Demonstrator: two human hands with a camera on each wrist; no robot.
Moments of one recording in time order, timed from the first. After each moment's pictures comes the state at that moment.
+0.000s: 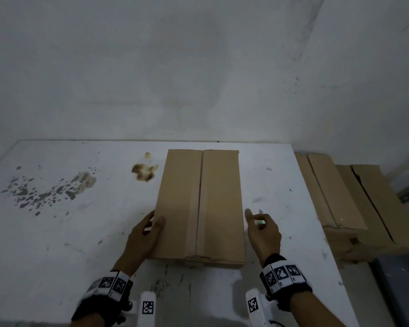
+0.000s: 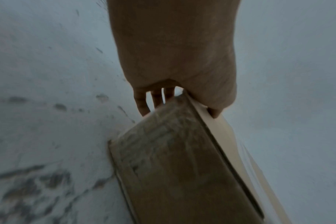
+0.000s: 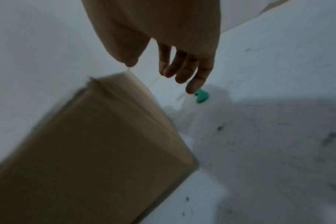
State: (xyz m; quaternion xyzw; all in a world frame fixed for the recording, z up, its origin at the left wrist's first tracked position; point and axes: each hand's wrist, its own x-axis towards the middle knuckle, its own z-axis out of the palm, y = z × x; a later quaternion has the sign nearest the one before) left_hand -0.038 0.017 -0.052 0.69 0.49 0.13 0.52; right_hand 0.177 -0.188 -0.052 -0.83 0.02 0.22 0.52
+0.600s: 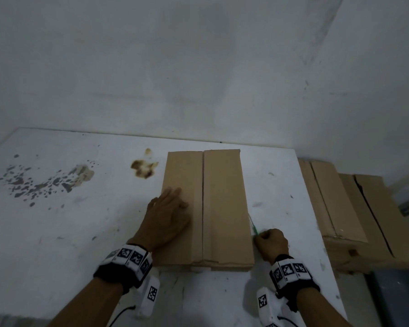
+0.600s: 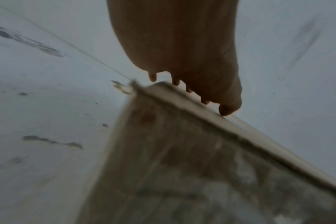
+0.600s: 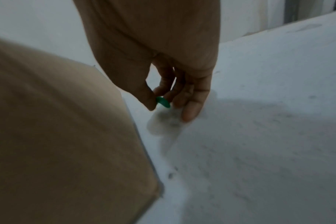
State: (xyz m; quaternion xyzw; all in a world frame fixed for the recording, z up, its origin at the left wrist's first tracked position) left_hand 0.015 0.029 -0.052 0.93 0.26 0.09 0.24; right_hand 0.223 -0.209 -0.081 -0.92 -0.07 0.29 0.26
